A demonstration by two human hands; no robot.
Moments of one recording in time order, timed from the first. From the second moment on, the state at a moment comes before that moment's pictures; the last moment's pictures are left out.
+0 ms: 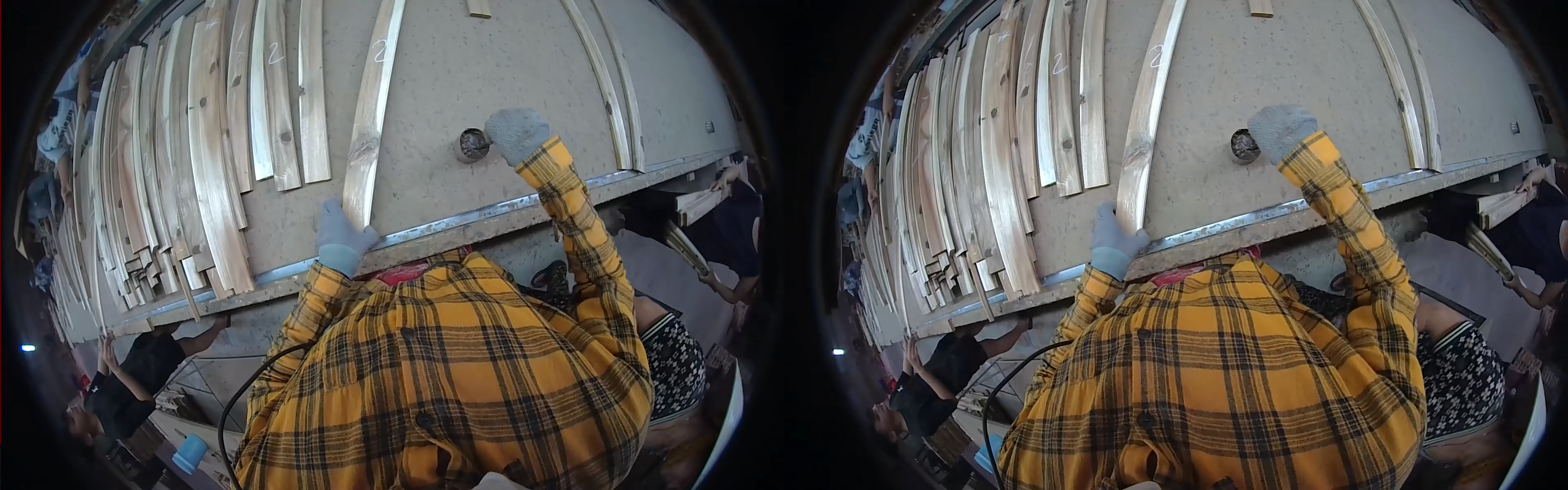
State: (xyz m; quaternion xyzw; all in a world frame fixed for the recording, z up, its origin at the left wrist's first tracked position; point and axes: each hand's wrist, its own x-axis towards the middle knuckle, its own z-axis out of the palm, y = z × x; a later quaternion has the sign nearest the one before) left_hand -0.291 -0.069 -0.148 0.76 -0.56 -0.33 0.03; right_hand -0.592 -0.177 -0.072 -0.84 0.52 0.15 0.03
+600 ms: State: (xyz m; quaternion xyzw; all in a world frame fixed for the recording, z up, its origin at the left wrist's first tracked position) left_hand -0.297 -0.063 -0.128 0.73 -0.59 -0.33 0.06; right_hand -0.576 -0.194 -0.085 -0.86 0.45 0.21 0.10
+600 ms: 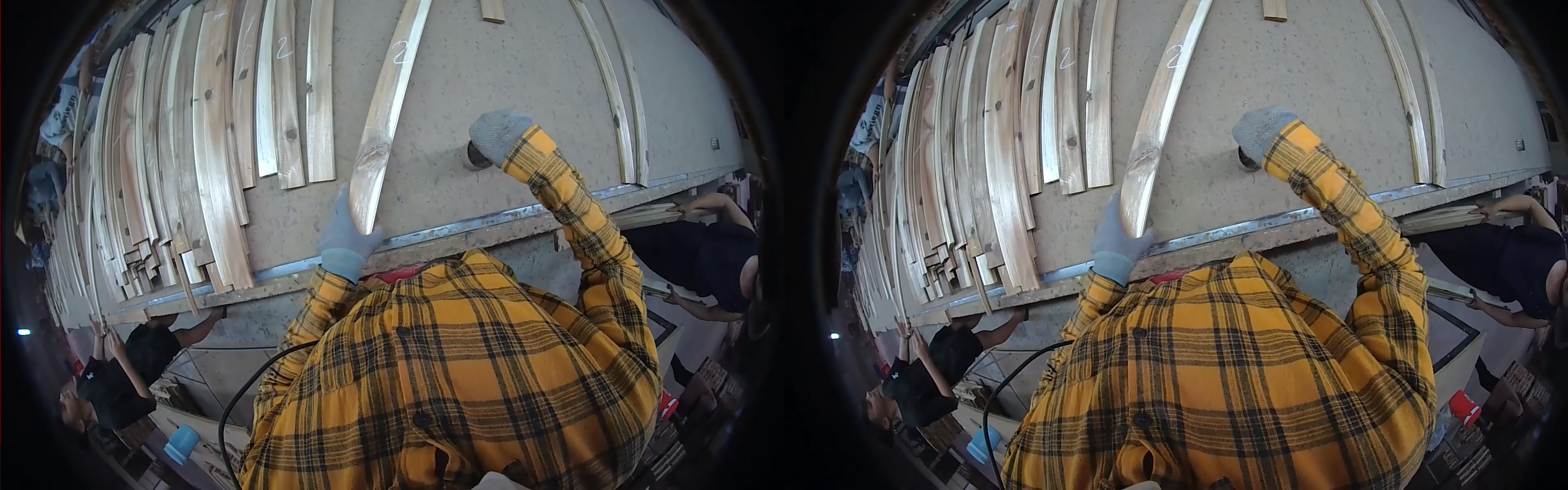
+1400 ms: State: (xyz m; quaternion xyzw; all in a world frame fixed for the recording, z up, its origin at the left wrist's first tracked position) left_hand -0.279 -0.077 -0.069 0.74 -0.62 -0.25 0.08; right_hand -0.486 -0.162 -0.103 -0.77 0.50 -0.28 0.28
